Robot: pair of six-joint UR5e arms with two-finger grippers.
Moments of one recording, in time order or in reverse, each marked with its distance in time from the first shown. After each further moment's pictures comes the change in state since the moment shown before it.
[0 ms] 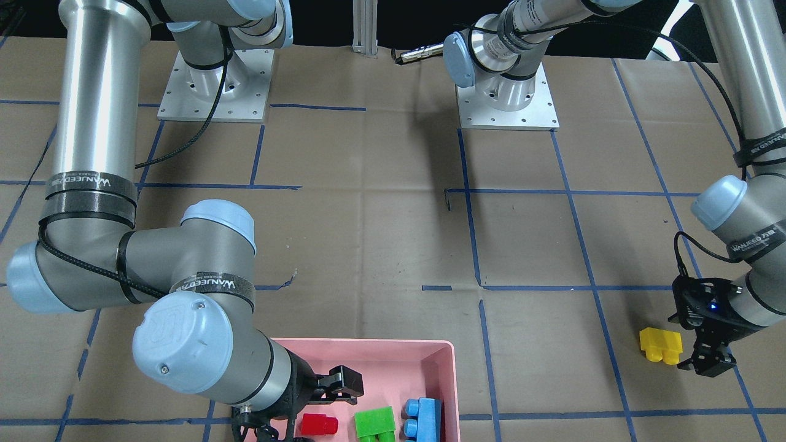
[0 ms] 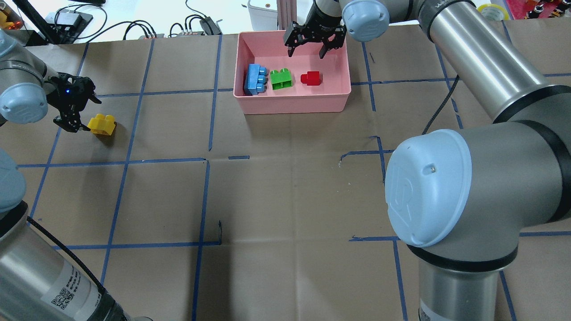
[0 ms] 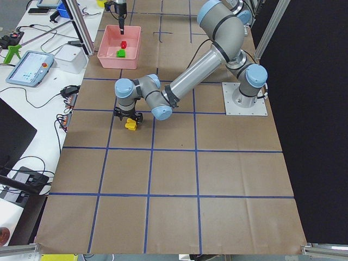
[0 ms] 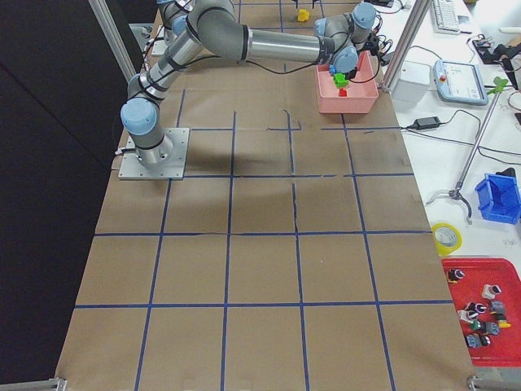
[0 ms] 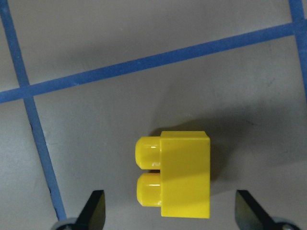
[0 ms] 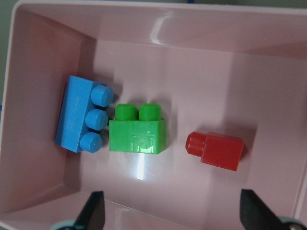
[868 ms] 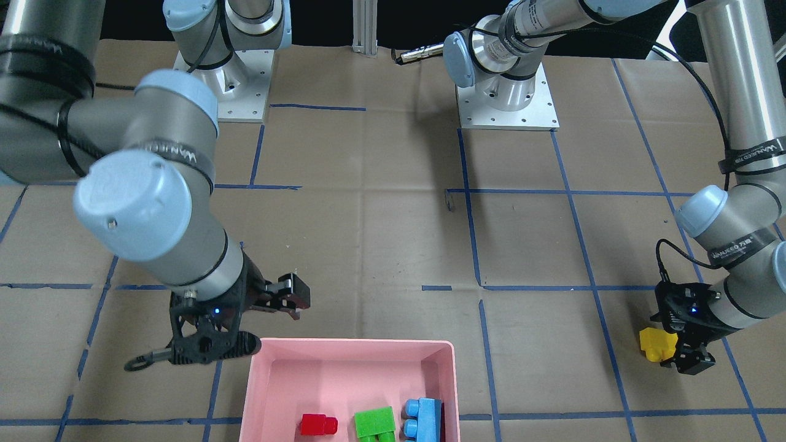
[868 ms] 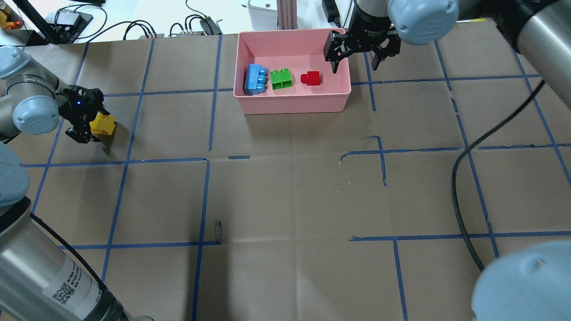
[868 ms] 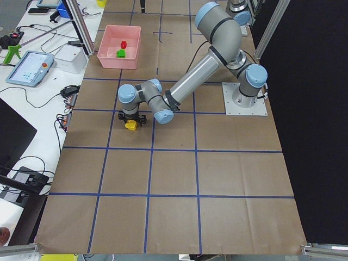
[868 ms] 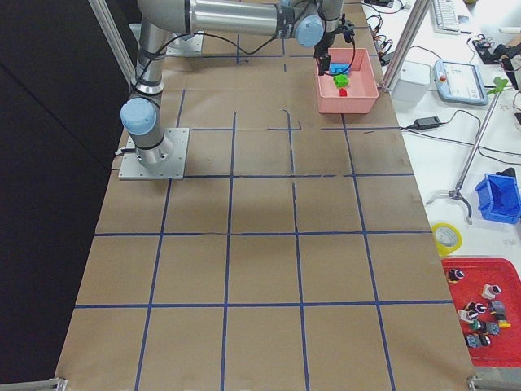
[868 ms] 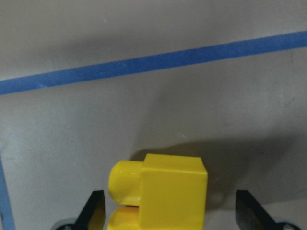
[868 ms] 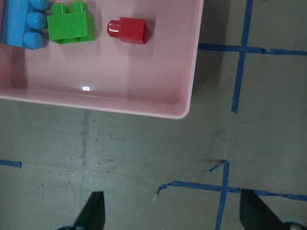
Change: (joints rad) left arm 0.003 -0.023 -0.045 0.023 -0.003 -0.038; right arm -0.040 -0.487 0.452 0.065 -0.238 -0.002
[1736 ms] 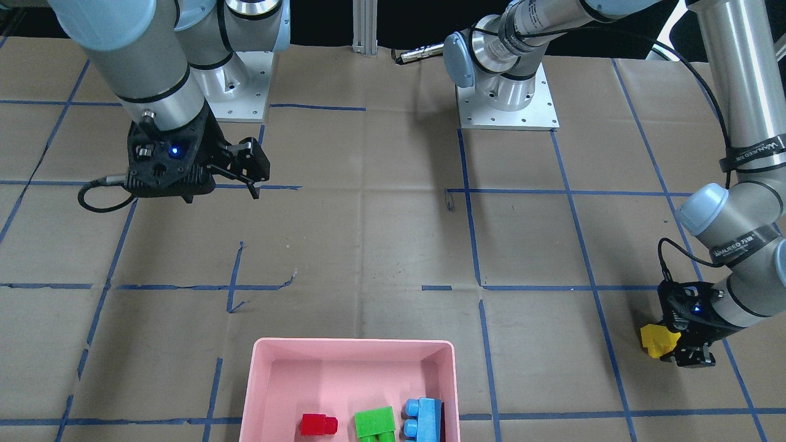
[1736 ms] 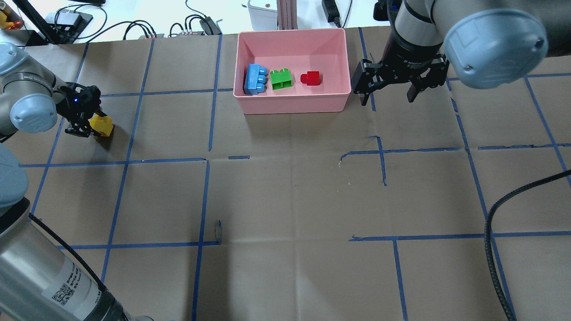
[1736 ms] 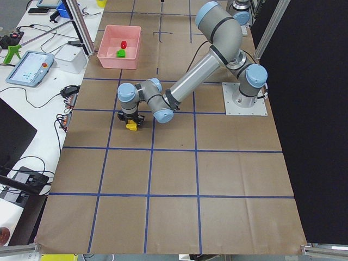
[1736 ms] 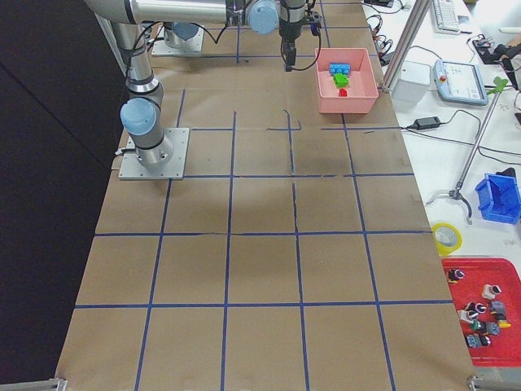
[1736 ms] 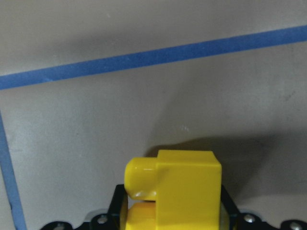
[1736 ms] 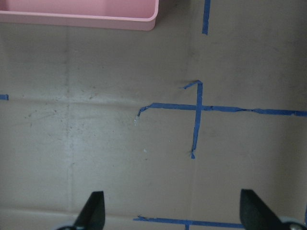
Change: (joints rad) left arm -0.001 0.008 0.015 0.007 0.009 0.003; right arm -0.022 -0.243 0.173 0.134 -0.057 0.003
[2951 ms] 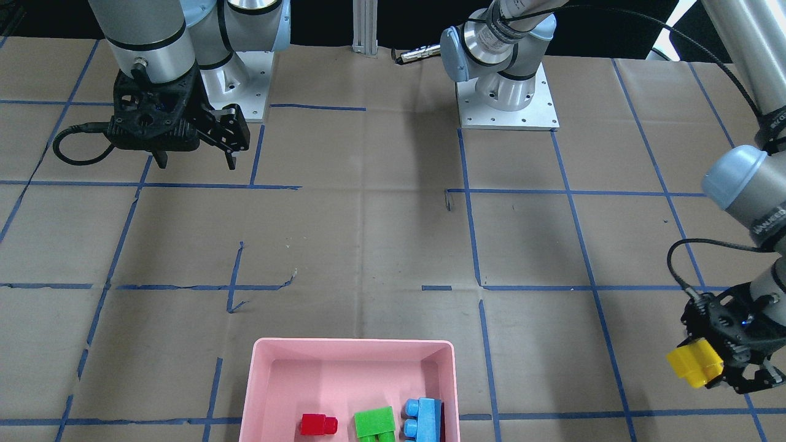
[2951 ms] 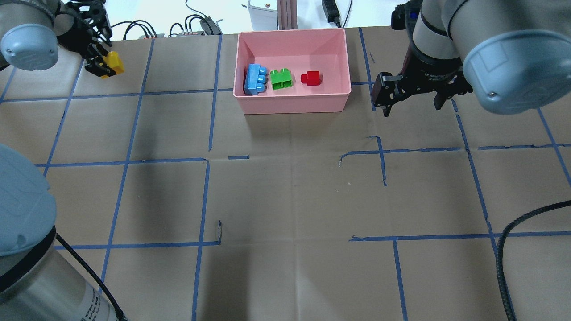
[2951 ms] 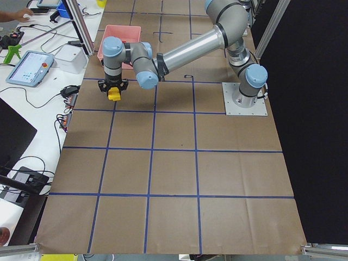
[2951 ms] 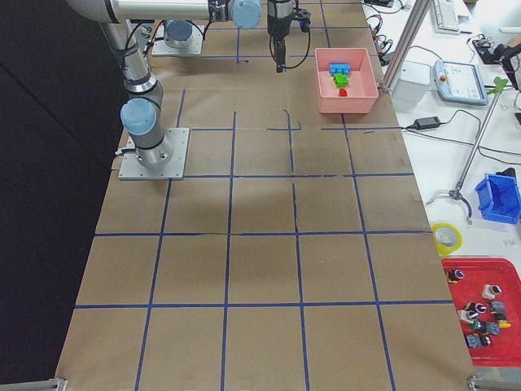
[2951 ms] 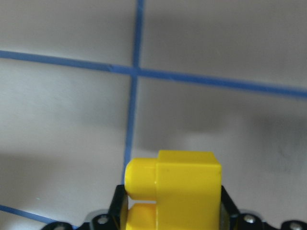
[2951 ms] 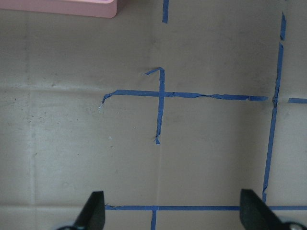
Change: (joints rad) left arm -0.237 0.077 0.292 -0.209 -0.008 -0.821; right arm 0.001 -0.071 0.049 -0.003 -0.095 0.005
